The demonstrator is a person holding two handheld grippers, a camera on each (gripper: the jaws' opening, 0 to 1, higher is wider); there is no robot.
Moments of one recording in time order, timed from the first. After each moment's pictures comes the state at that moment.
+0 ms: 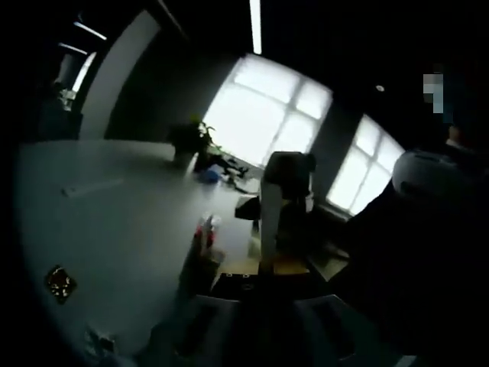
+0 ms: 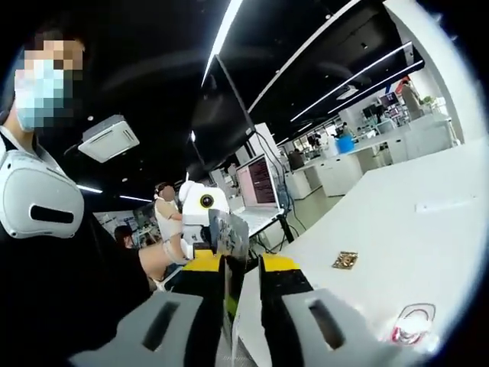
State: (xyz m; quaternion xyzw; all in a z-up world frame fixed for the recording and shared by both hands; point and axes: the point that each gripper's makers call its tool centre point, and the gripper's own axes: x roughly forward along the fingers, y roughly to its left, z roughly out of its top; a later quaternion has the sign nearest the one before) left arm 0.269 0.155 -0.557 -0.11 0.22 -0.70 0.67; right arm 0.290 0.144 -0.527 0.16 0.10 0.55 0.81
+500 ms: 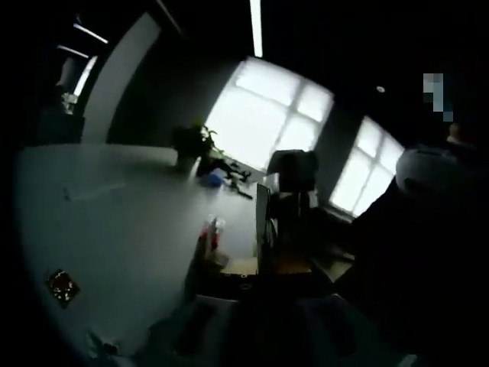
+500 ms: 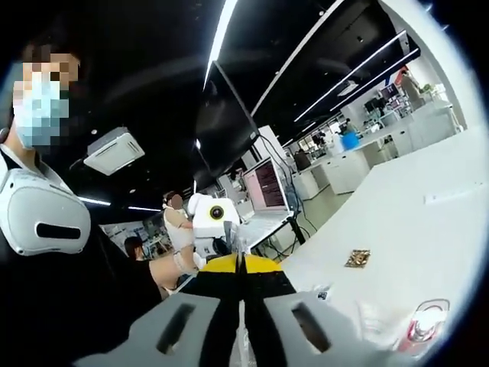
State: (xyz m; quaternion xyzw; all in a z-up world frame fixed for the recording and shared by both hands) left arm 0.277 0.155 -0.556 -0.11 0.18 -0.69 0.69; right arm 0.287 0.147 -0.520 0.20 0.11 0.56 0.80
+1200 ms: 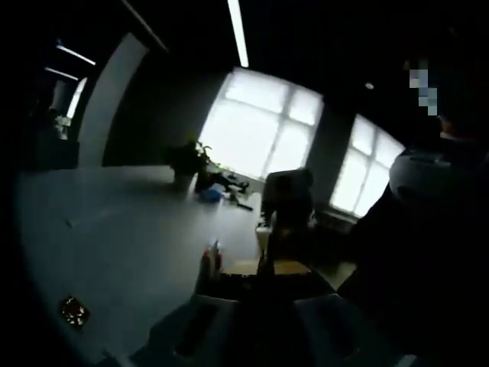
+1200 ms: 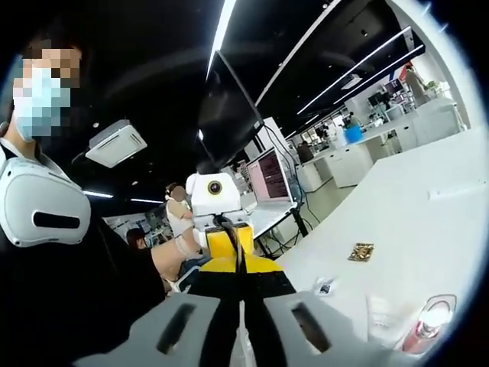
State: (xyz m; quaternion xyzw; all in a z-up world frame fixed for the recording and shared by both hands) left arm 0.283 0.153 -0.532 -0.11 0.17 -0.70 0.69; right arm 0.280 0.154 -0.530 0.18 0.12 0.57 0.79
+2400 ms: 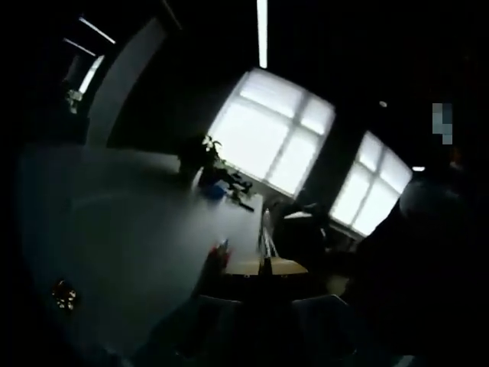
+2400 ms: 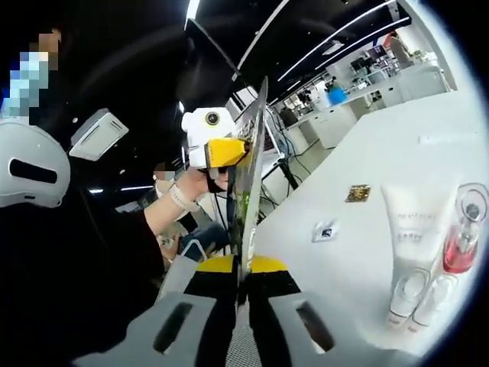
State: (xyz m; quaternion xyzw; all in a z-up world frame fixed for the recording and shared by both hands) left arm 0.308 0.149 -0.547 -0.15 0.21 -0.68 0.69; right arm 0.247 0.164 -0.611 0.18 0.25 0.54 0.78
